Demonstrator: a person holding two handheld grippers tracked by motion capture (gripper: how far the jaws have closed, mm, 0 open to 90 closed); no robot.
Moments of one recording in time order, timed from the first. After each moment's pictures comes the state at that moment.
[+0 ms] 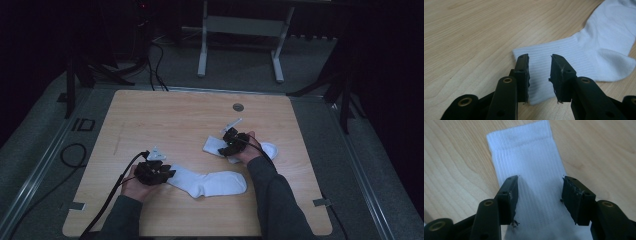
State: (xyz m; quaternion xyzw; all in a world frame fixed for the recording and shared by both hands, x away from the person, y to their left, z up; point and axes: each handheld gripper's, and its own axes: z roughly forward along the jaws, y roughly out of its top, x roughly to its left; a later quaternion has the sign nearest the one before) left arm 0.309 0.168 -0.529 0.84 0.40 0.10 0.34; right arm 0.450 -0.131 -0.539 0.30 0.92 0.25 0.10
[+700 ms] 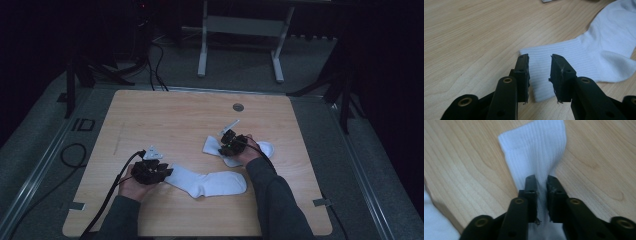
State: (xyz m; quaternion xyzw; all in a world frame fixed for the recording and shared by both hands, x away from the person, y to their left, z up) left arm 0.308 0.175 -0.525 0.84 0.41 0.11 0.34; right arm 0.440 -0.123 -0.537 0.28 0.93 0.24 0.09
